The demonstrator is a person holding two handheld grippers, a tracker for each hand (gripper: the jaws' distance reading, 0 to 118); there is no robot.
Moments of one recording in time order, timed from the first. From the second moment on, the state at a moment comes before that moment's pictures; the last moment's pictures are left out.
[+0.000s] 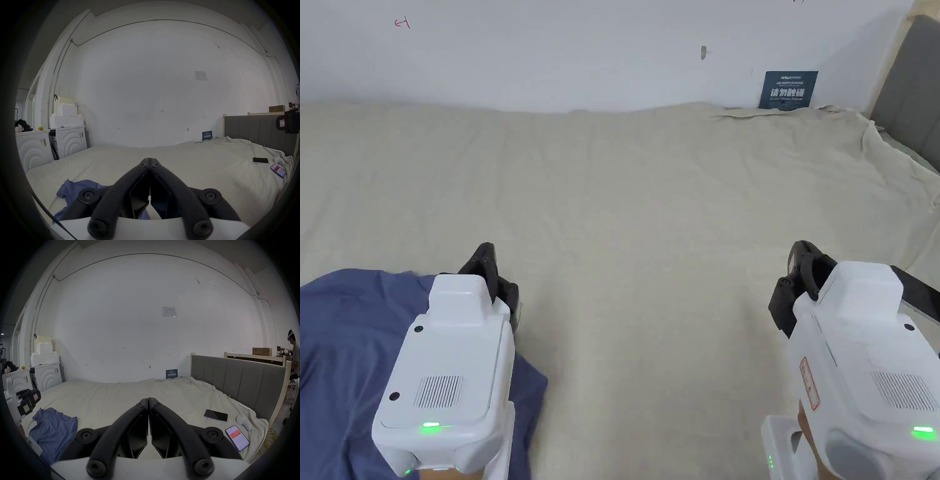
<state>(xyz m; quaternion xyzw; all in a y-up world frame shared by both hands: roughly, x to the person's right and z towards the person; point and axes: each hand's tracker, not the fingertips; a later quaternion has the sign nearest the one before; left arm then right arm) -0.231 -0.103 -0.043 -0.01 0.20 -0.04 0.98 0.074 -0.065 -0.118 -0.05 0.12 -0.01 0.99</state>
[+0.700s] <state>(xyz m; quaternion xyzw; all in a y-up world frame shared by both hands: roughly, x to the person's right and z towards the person) -0.230 -0.103 -0.043 0.00 0.19 -0.05 0.98 0.074 -0.065 -0.119 -0.04 0.12 0.00 0.99</state>
